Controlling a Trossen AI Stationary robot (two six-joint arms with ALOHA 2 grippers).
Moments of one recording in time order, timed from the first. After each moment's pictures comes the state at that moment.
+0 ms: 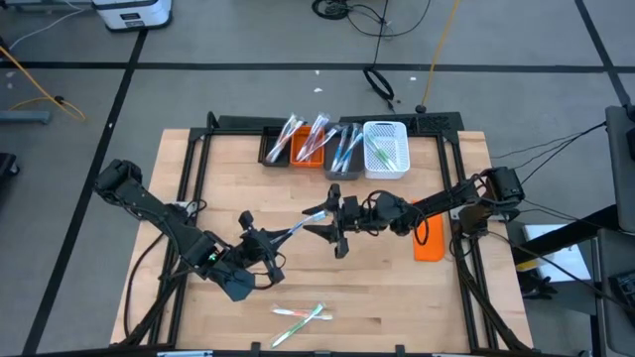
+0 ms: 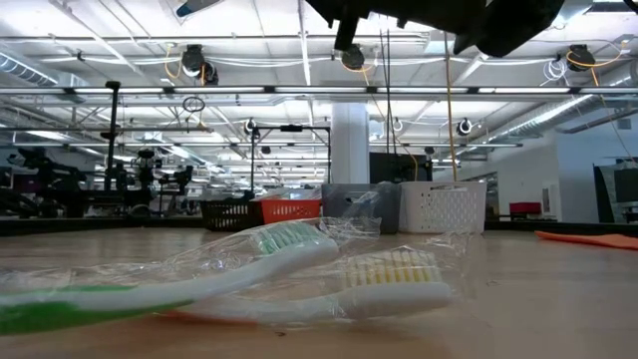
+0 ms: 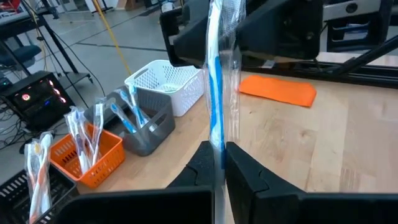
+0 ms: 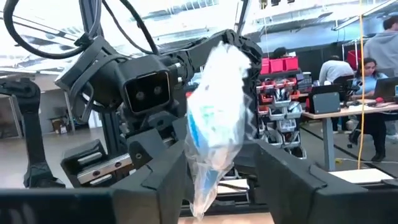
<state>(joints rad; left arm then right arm) -0.63 1.46 1.13 -0.41 -1.07 -0.55 0.14 1.71 0.88 1.12 0.03 0.15</state>
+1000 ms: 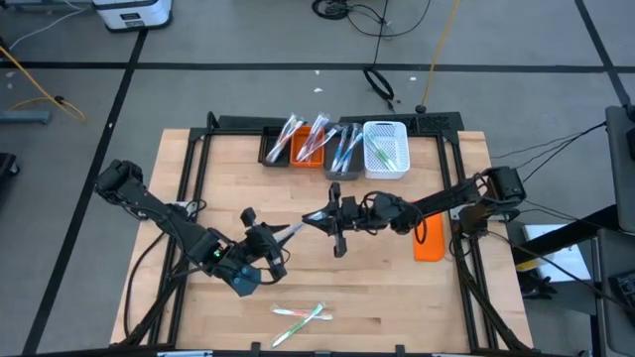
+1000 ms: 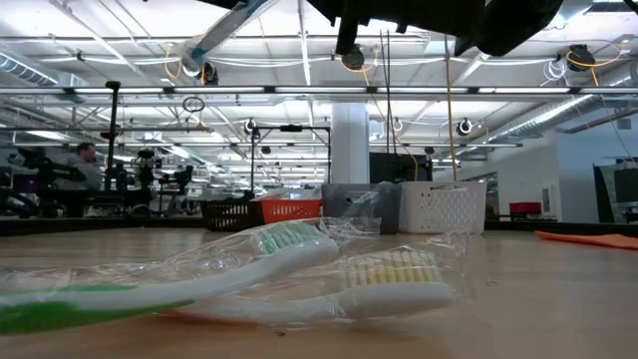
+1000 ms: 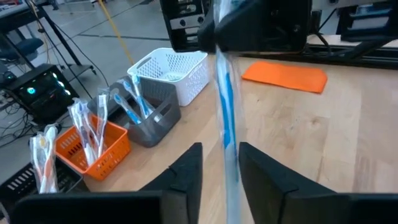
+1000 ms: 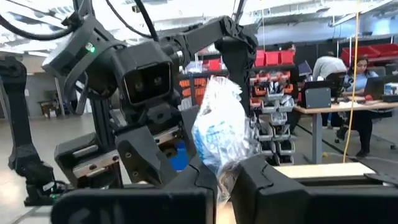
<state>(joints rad) -0.59 1.47 1.13 -0.46 -1.03 -0.56 0.13 1.69 0.88 1.06 0.03 0.10</state>
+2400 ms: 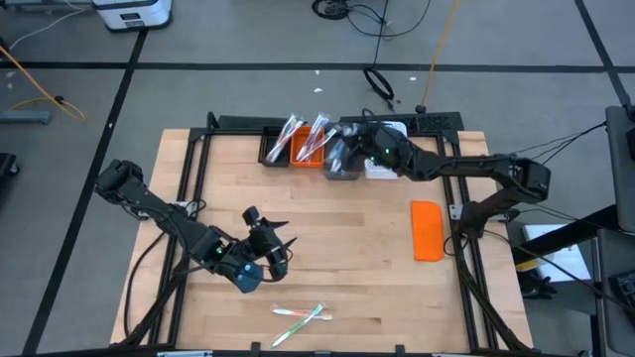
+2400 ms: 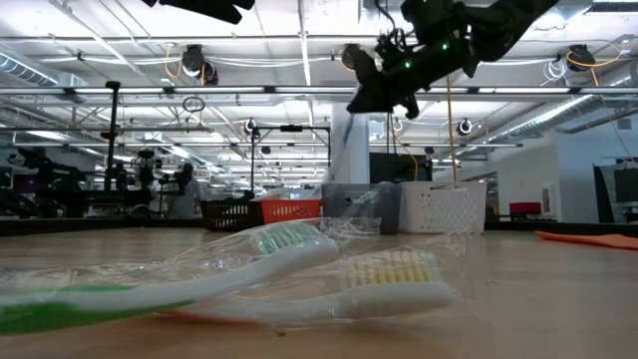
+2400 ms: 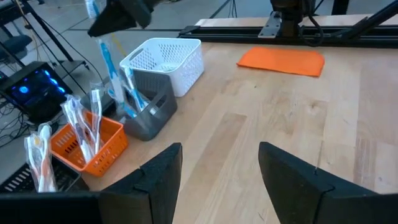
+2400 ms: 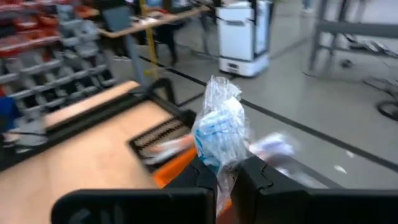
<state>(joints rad) -0.57 1.47 1.13 -0.48 -0.97 -0.53 -0.38 1.47 0.88 0.36 0.26 0.22</state>
